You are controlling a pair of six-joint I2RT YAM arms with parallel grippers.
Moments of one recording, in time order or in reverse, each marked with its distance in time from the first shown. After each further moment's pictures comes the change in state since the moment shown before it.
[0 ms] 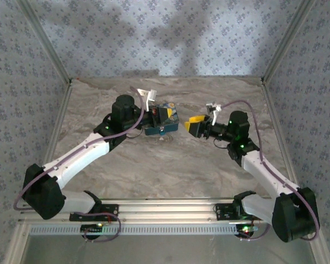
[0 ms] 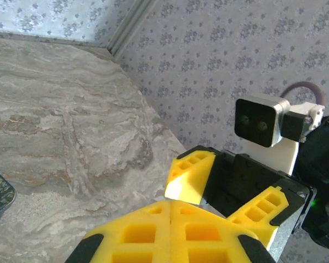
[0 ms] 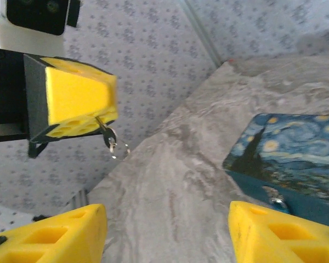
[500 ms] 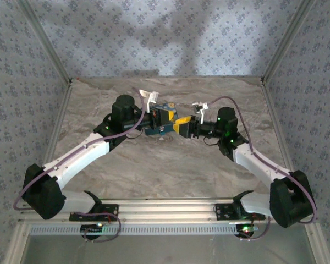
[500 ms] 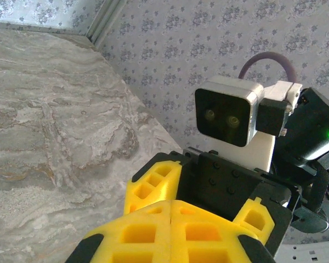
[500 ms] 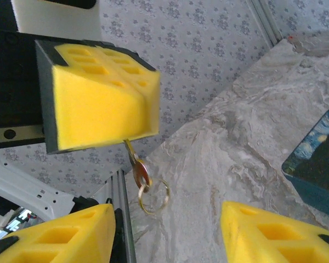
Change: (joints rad) left arm 0.000 0.000 0.000 -0.001 0.070 0.007; right arm 0.109 0.127 0.075 0.090 -0.062 0.047
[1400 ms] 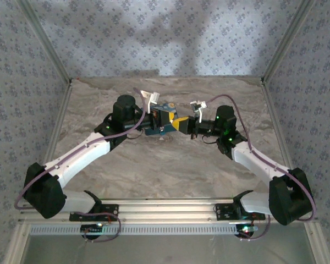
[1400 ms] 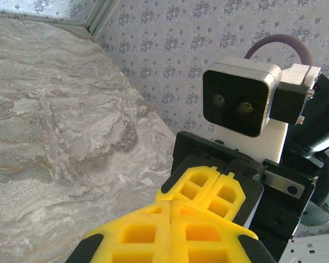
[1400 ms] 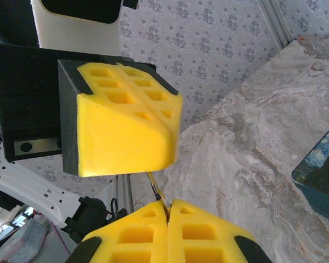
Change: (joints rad) left arm 0.002 0.011 0.000 -0.014 0.022 0.000; right arm 0.014 0.022 0.025 0.006 -0.015 0.003
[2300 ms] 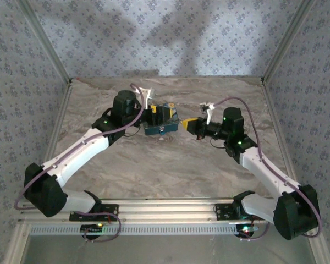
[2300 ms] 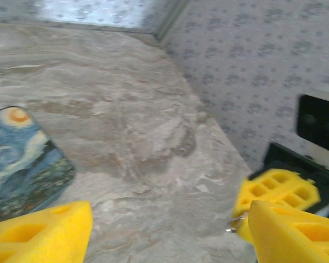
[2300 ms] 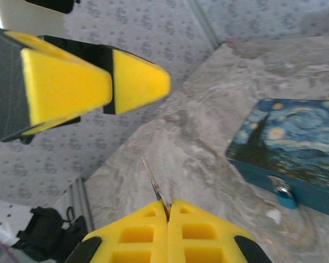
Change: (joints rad) left arm 0.025 0.030 0.122 -0.251 -0.232 0.113; right arm -0.068 -0.159 -0.019 -0.305 0.184 -0.127
